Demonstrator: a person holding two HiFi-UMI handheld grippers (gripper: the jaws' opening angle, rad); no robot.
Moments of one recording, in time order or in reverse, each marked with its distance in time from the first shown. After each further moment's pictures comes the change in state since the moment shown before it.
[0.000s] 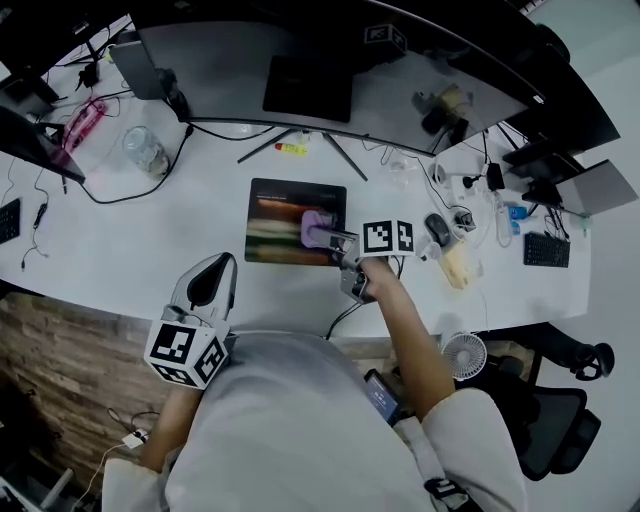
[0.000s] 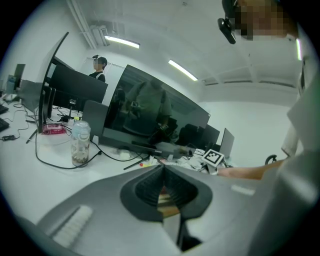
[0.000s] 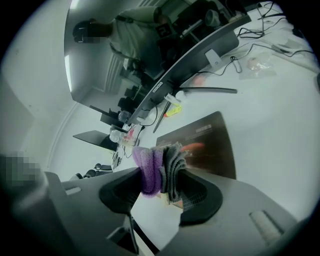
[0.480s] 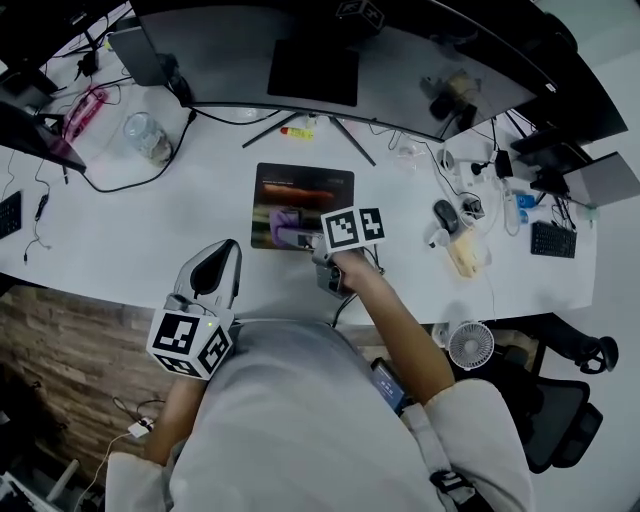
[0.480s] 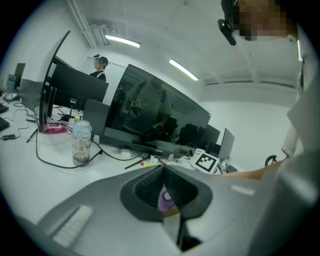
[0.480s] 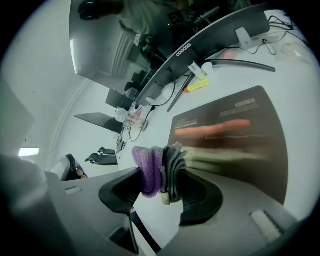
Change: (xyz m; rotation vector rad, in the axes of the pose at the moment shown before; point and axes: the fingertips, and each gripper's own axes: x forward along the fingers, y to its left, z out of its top) left arm 0.001 0.003 -0.002 -0.005 0.006 0.001; right arm 0.061 0.042 -0.041 -0.105 0.147 0.040
